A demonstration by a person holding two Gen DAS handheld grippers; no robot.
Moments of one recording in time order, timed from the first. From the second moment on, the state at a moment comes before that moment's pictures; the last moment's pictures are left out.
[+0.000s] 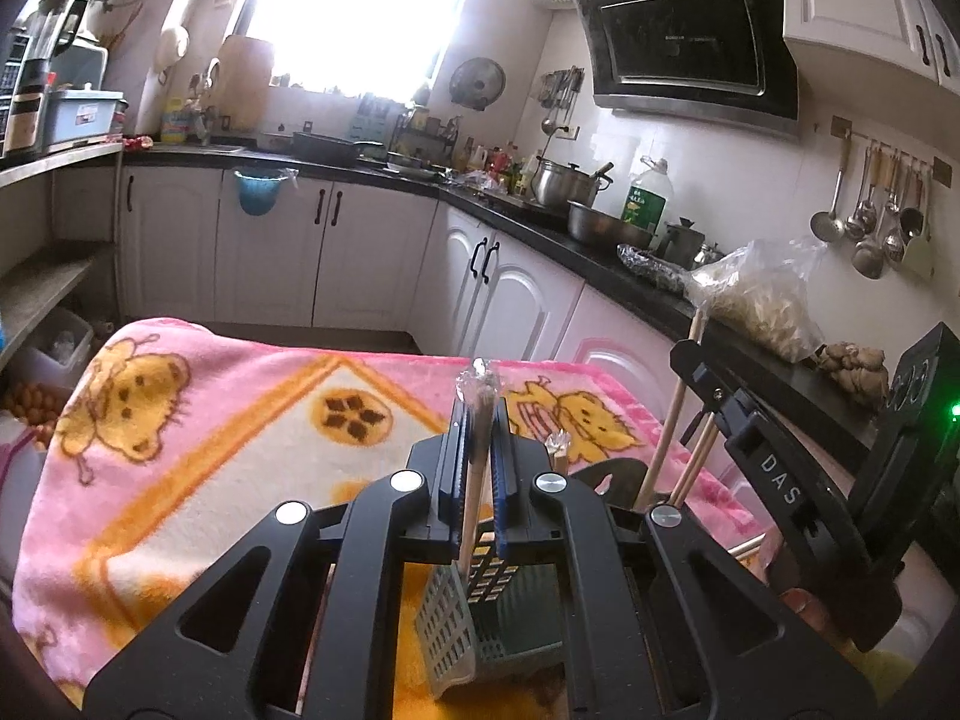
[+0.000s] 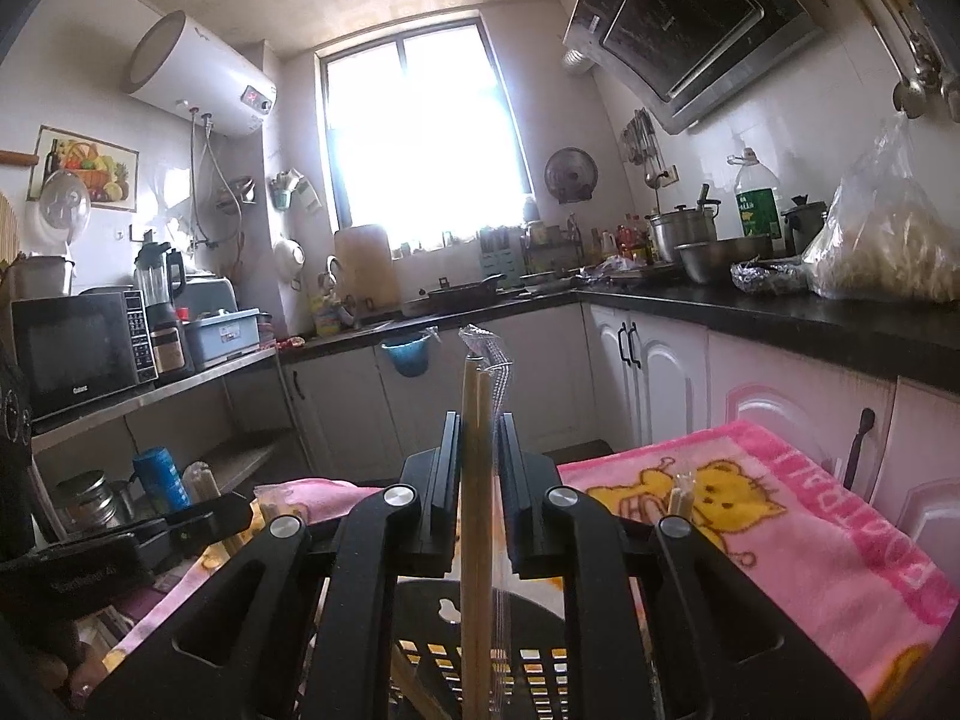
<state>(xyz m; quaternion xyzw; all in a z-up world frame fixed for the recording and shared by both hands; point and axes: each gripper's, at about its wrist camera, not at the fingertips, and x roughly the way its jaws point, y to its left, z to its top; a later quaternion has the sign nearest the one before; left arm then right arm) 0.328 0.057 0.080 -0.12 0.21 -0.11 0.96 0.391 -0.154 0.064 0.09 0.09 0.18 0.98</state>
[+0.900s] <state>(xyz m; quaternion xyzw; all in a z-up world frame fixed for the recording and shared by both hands) 0.309 0.061 0.082 -0.12 0.21 -0.11 0.96 0.355 -0.176 0.073 0.11 0.12 0.18 0.97</state>
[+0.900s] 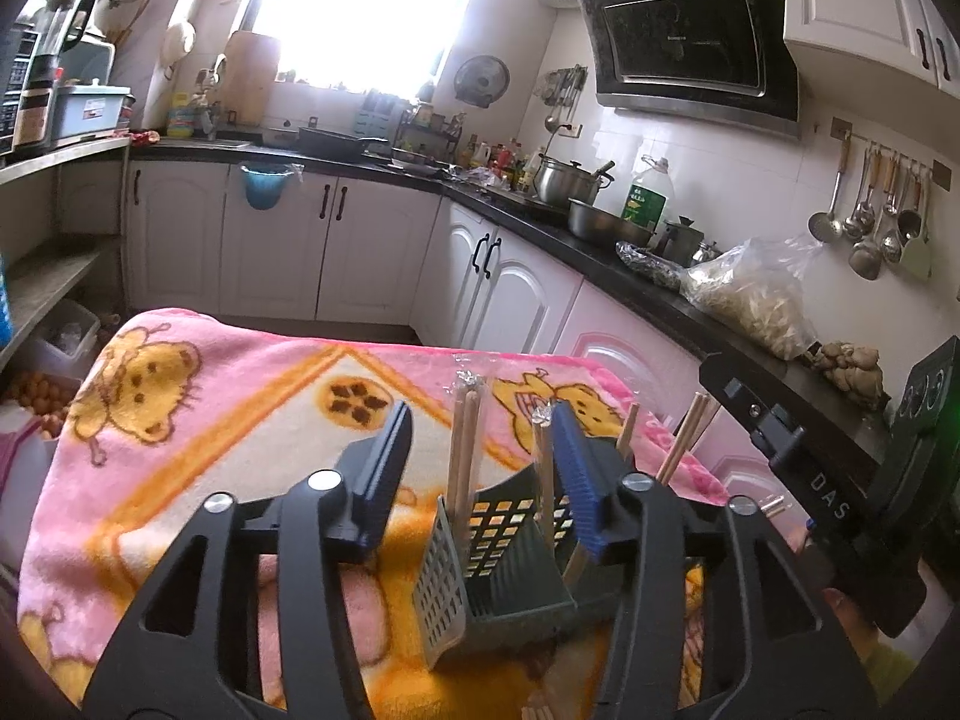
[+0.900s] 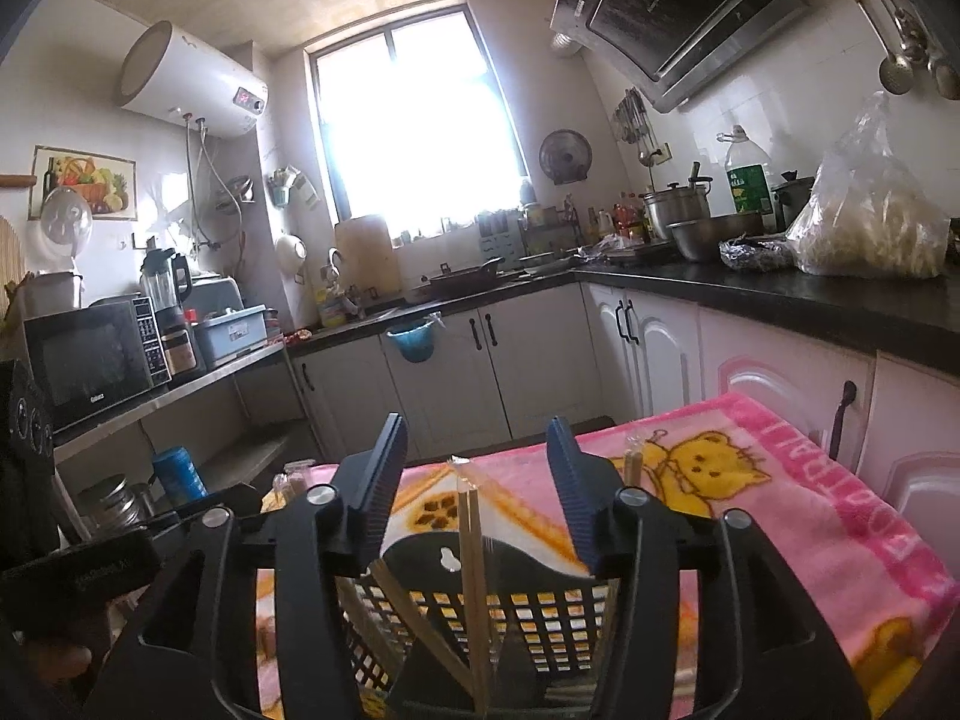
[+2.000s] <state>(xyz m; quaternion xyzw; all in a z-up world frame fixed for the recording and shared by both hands) 0.215 0.022 0.068 -0.11 0.25 -0.13 0.95 0.242 -0.240 0.057 0.07 0.19 0.16 0.96</state>
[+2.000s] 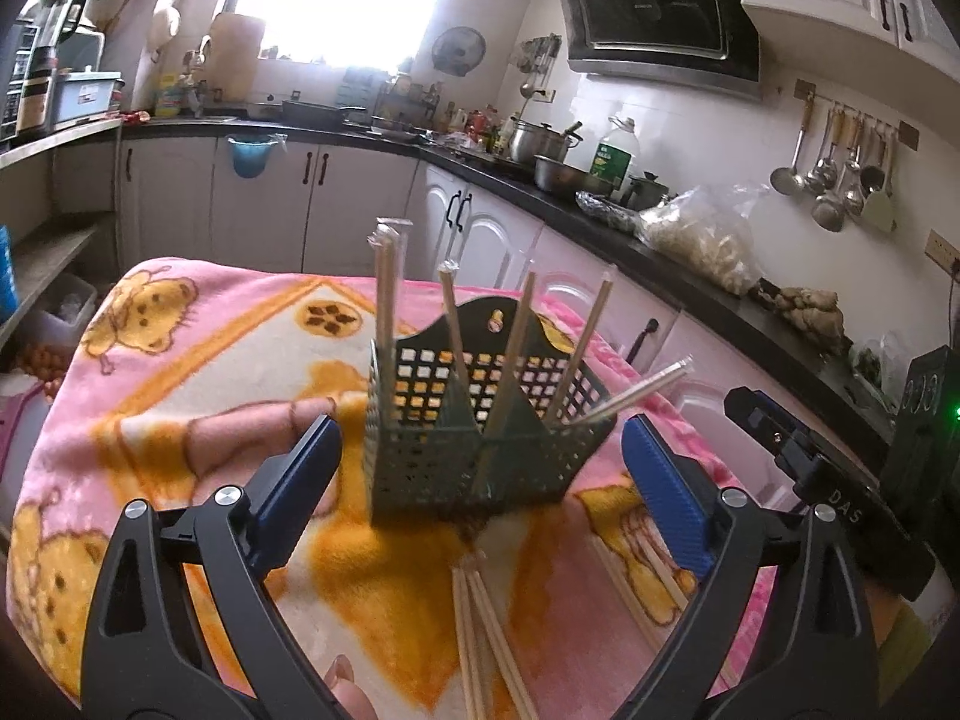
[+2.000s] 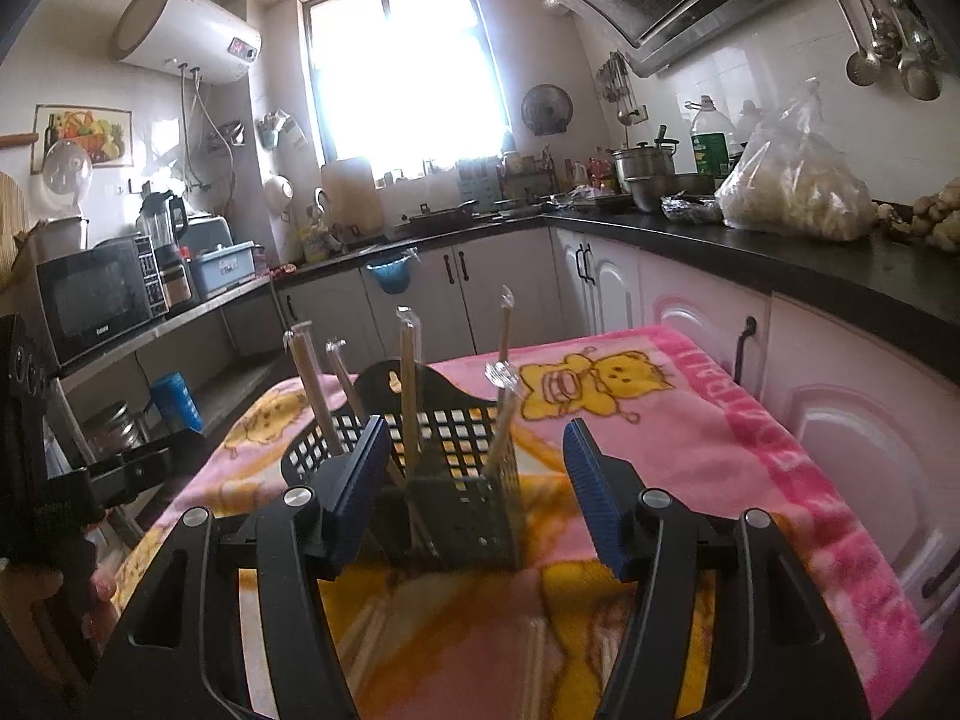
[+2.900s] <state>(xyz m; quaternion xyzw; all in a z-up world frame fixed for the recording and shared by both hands) 0.183 -0.036 0.024 -0.08 0.31 -0.18 0.93 0.196 -0.284 0.013 0.04 0.27 0.15 0.95</state>
